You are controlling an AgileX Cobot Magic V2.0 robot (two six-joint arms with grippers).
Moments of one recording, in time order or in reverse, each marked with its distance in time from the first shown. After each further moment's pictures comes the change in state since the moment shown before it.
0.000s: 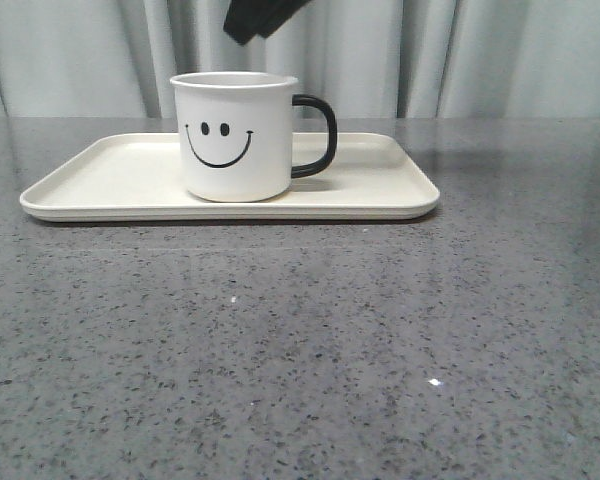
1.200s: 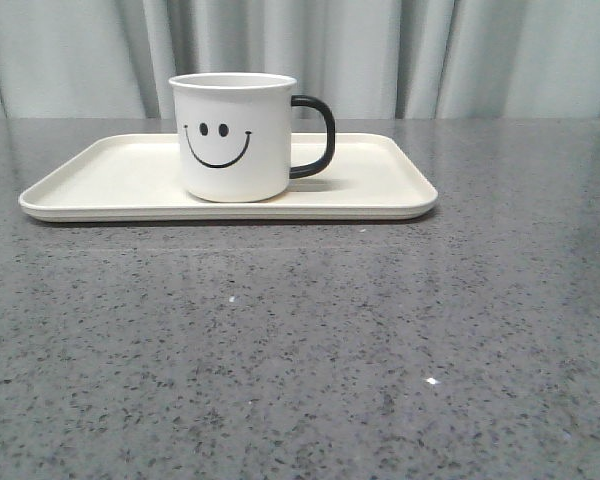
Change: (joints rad) left arm 0.000 0.000 0.000 0.000 0.000 0.000; right arm -0.256 -1.277 1.315 -0.177 -0.556 0.242
